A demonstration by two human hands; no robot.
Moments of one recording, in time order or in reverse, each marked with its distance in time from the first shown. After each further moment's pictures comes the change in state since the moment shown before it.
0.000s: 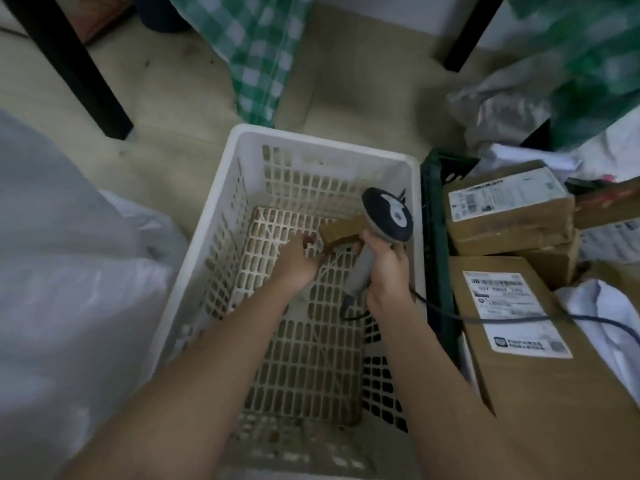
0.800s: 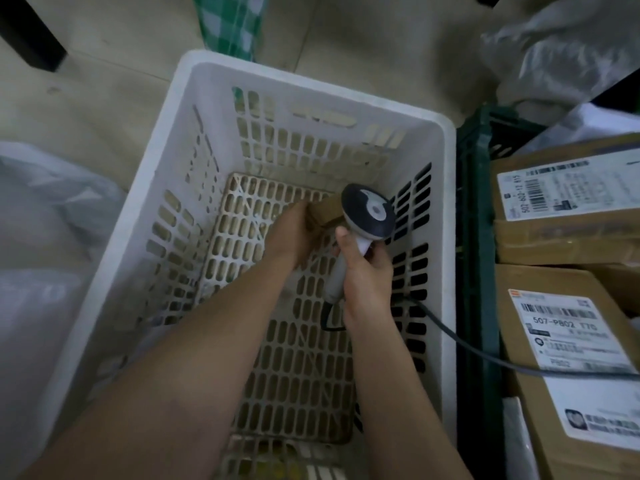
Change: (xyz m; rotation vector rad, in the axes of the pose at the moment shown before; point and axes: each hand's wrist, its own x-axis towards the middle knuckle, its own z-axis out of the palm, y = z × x) left_hand 0.106 -0.031 0.046 0.151 0.063 0.113; right_hand 0.056 0.051 0.016 -0.141 0.043 0.035
